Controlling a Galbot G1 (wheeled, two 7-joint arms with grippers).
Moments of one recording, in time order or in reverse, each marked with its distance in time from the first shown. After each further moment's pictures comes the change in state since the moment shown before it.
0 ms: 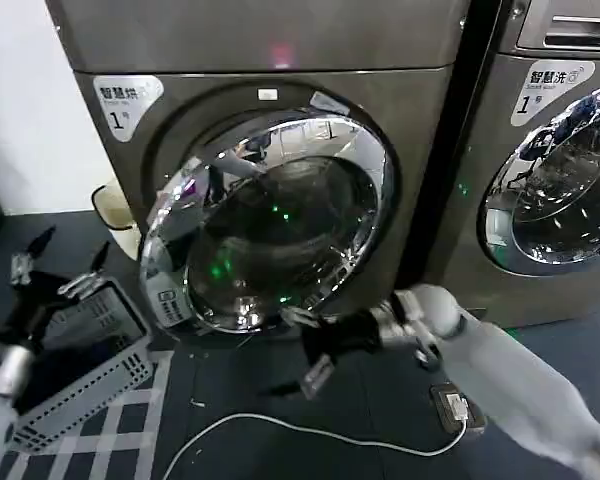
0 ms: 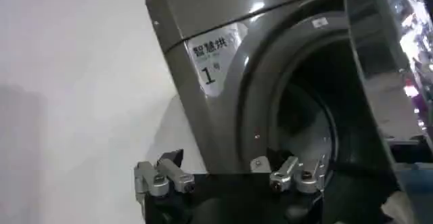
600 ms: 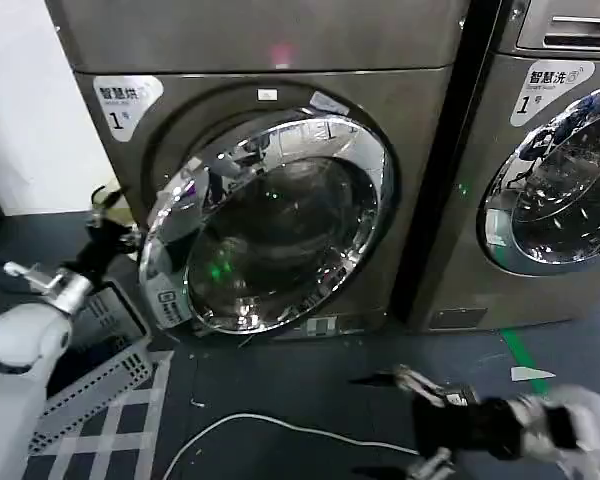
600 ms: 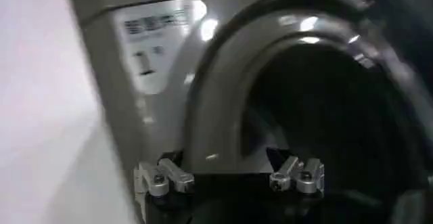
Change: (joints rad) left arm -0.430 0.102 0.403 0.331 -0.106 -0.145 0.199; right arm -0.947 0.083 0.939 0.372 0.015 0.101 -0.028
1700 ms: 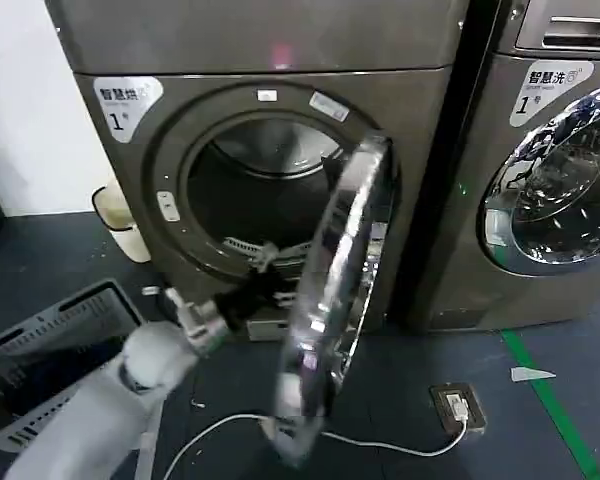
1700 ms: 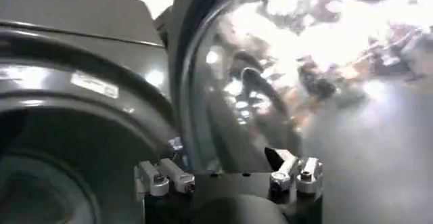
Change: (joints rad) left arm -0.133 -0.133 0.514 -0.155 0.081 -0.014 -0.004; right arm -0.168 0.484 1.052 -0.541 -0.473 -0.058 1.148
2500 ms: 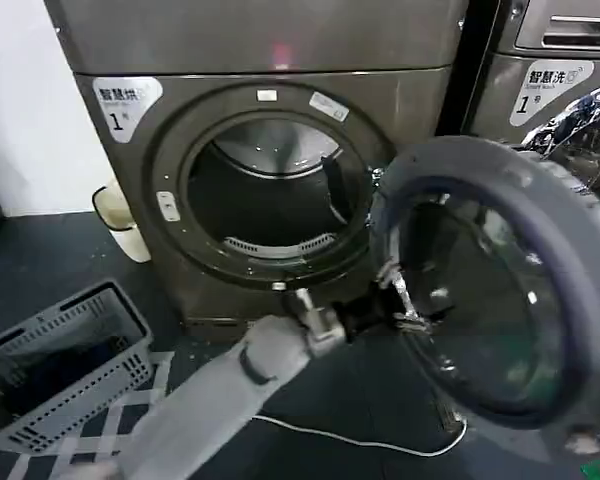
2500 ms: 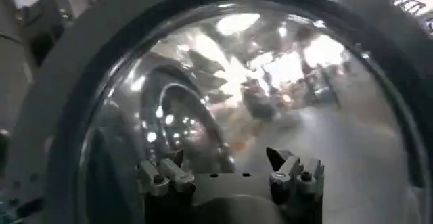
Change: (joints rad) left arm -0.215 -0.325 0.325 0.201 0.088 0.032 -0.030; right arm 0.053 -0.083 0.214 -0.282 -0.226 -0.092 0.257
